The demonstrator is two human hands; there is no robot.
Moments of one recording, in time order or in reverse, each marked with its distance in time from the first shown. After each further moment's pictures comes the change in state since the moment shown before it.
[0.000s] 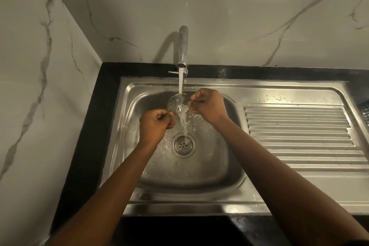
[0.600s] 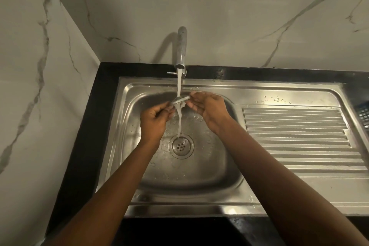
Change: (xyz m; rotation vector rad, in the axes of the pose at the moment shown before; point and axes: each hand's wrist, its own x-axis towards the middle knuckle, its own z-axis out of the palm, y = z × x) left_hand 0.008 0.004 0.014 -0.314 0.051 -0.039; right_hand -0.005 -0.010 -0.001 0.816 -0.042 0.311
